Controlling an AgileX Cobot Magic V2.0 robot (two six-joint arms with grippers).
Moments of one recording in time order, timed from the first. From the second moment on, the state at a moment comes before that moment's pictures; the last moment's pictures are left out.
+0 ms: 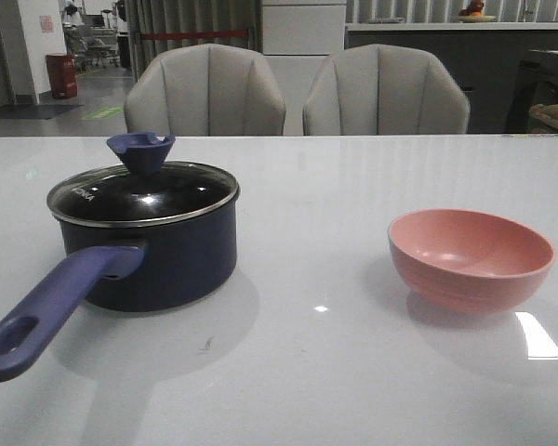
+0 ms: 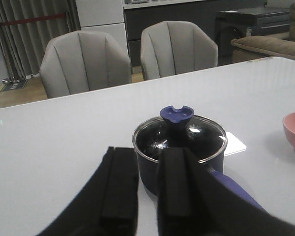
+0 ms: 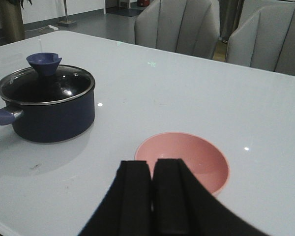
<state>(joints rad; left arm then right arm) -0.35 0.00 -0.31 0.03 0.46 0.04 0.40 0.27 -0.15 0.39 0.09 -0.38</state>
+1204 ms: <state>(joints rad) -0.05 0.00 0.01 0.00 0.05 0.04 0.40 0.27 -0.15 0.39 0.09 -0.38</state>
